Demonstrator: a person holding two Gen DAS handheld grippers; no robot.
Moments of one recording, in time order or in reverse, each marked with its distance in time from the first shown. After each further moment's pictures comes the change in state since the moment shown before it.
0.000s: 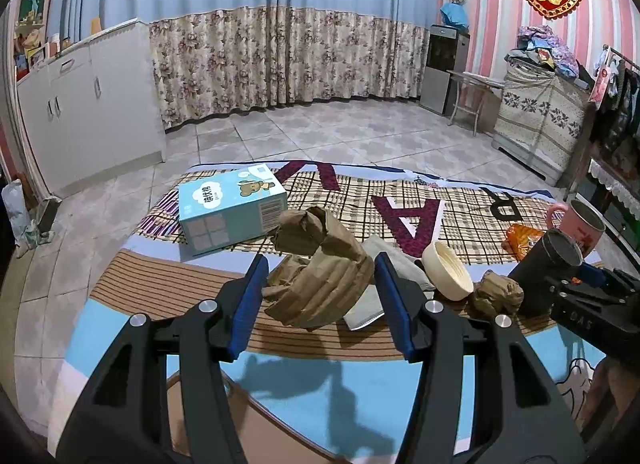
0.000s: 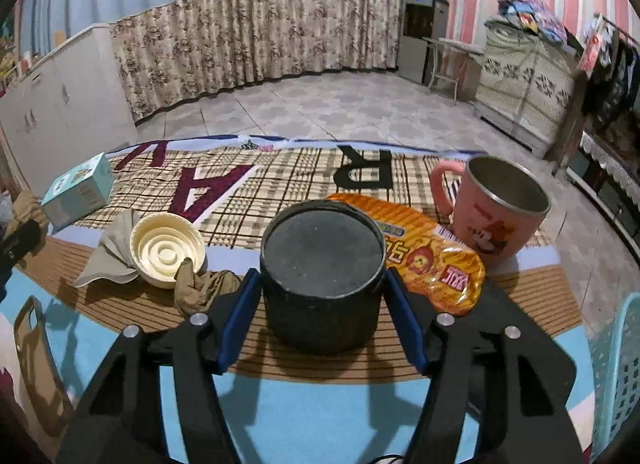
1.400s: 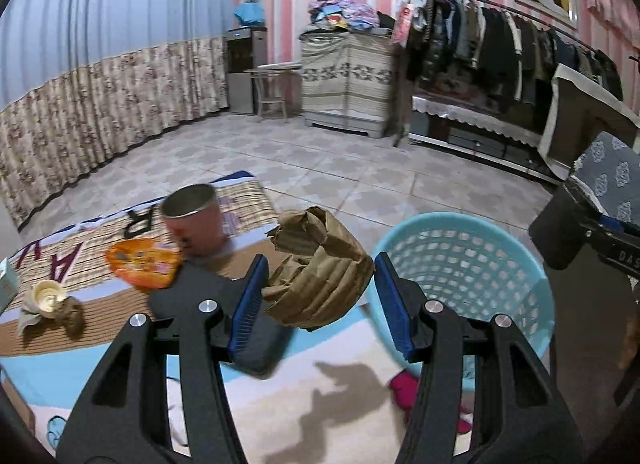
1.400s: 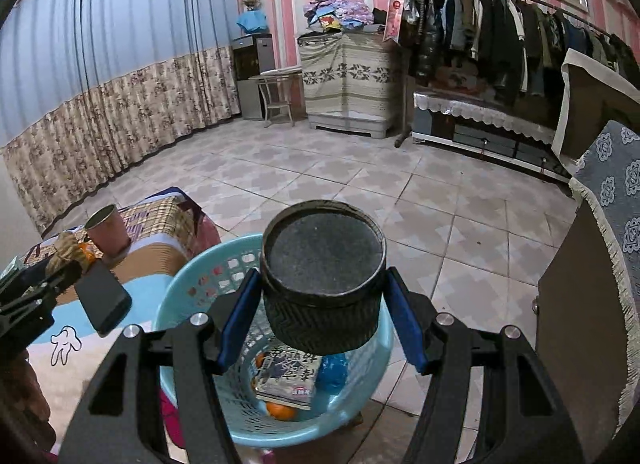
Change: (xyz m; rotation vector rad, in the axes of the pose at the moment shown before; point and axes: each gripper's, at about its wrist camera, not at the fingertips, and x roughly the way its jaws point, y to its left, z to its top) left arm -0.126 -0.384 -0.078 0.394 -0.037 -0.514; right arm -0.223 -0.385 -0.128 0.395 -0.149 -0.334
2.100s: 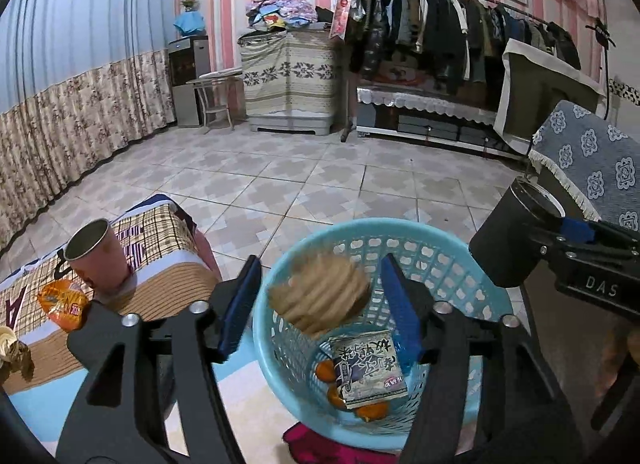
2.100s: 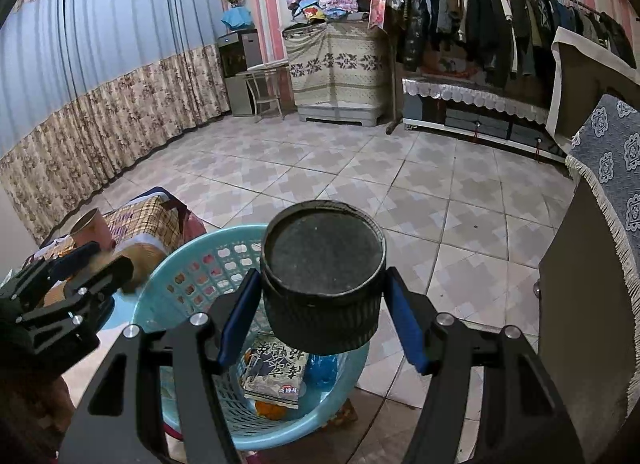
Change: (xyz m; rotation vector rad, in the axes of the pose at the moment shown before) left arm 0.036 -0.074 0.015 0.121 -0.001 -0.135; right arm 0.015 -0.022 -0.011 0.054 0.030 -0.012
